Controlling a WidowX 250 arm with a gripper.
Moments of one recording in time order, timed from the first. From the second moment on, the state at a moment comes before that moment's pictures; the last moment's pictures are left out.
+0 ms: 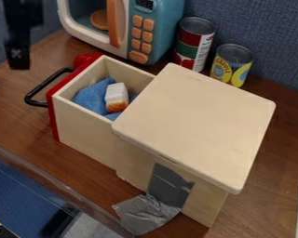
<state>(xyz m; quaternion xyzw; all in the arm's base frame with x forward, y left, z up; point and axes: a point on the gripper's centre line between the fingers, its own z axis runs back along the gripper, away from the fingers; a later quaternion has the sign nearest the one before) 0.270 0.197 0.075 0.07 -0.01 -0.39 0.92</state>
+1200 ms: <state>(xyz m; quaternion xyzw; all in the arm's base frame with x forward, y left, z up) 0.272 0.188 0.020 0.07 0.04 -0.50 0.86</state>
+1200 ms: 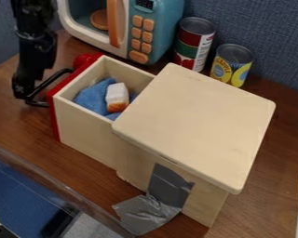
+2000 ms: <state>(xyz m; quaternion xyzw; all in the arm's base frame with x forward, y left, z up) 0.275 0.144 0.031 0.05 0.00 -0.53 0.85</state>
